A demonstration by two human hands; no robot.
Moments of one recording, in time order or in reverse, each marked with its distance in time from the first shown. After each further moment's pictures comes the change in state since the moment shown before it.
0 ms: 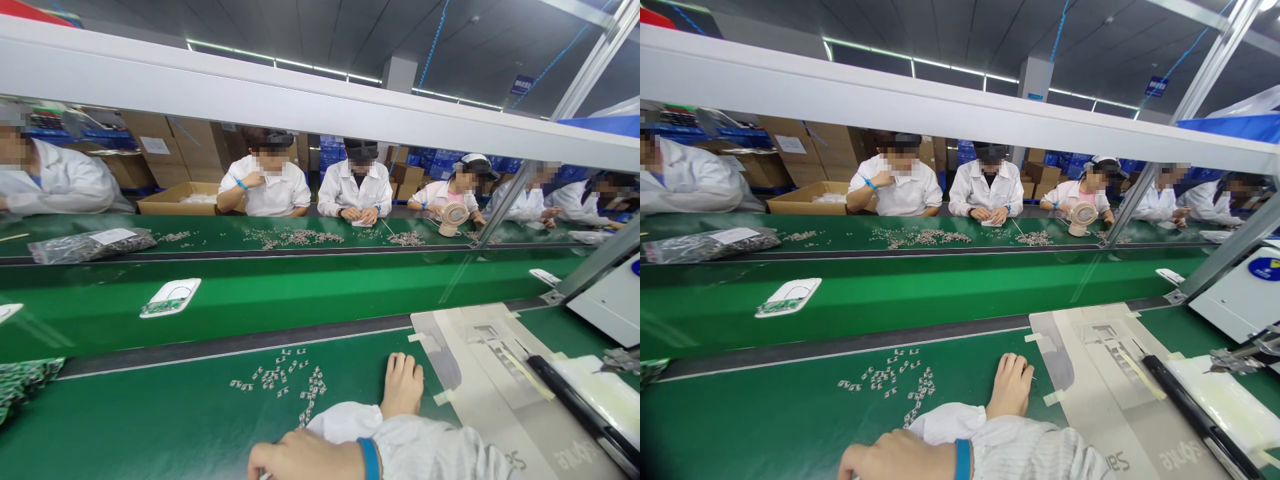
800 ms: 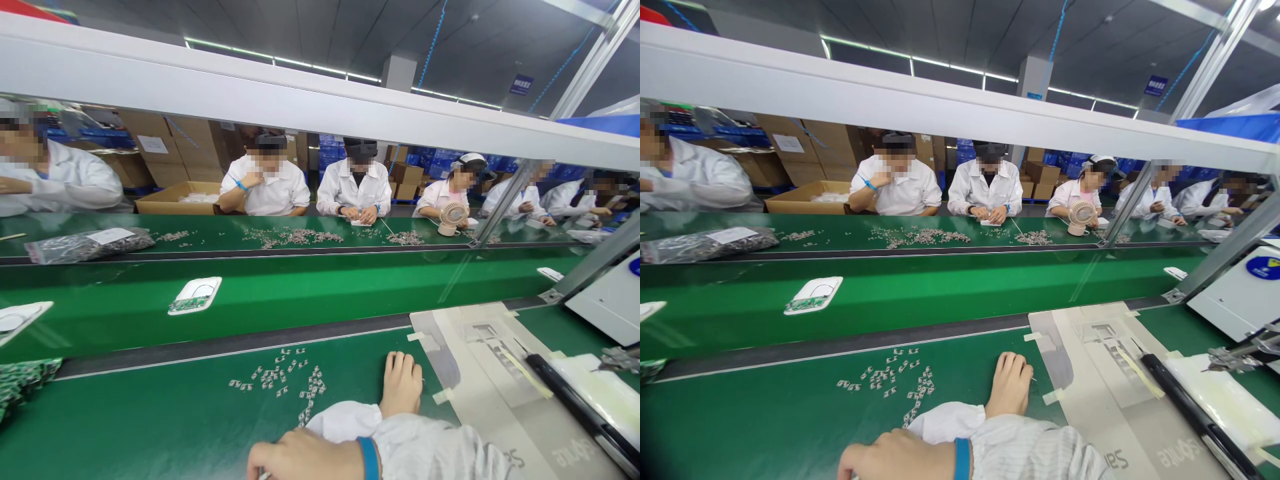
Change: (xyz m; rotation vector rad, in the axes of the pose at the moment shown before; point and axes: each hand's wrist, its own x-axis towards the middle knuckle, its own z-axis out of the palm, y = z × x) left_hand 0.000 0.000 -0.001 -0.001 -0.055 -0.020; right_hand 0.002 0.007 0.006 0.031 0.034 -0.027
